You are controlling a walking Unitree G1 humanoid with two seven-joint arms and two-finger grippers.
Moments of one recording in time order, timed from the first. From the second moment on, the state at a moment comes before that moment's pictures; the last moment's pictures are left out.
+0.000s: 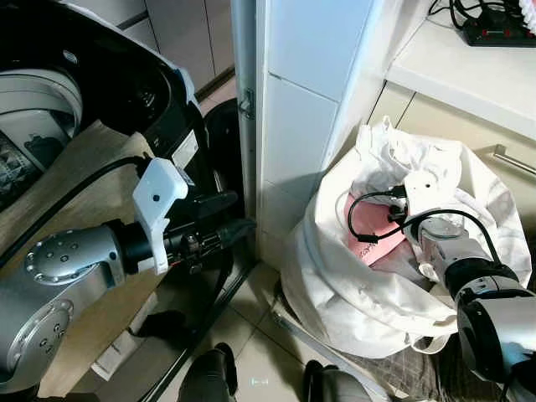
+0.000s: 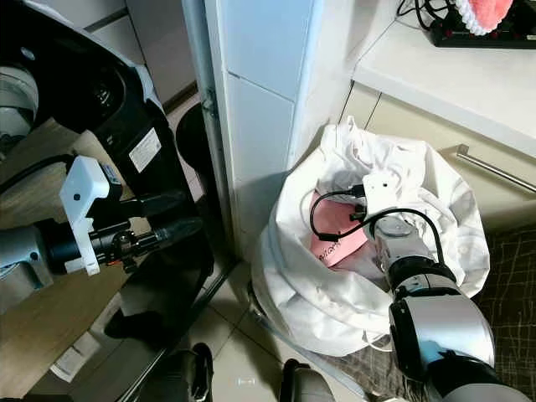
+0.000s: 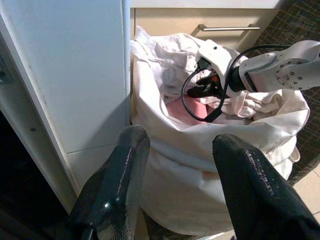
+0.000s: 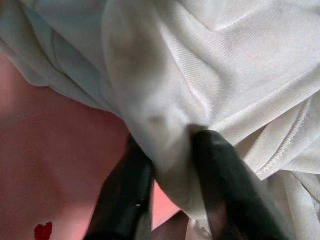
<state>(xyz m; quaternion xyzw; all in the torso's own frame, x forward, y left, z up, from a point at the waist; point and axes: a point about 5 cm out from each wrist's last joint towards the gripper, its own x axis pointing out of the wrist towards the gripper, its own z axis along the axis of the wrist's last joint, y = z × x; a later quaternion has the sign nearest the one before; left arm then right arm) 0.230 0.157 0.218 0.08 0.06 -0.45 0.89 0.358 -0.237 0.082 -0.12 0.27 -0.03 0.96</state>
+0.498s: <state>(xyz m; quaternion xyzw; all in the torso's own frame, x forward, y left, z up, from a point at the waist) 0.250 0.149 0.214 0.07 0.04 -0.44 0.90 0.362 -0.241 0.094 -0.08 0.24 0.00 0.97</state>
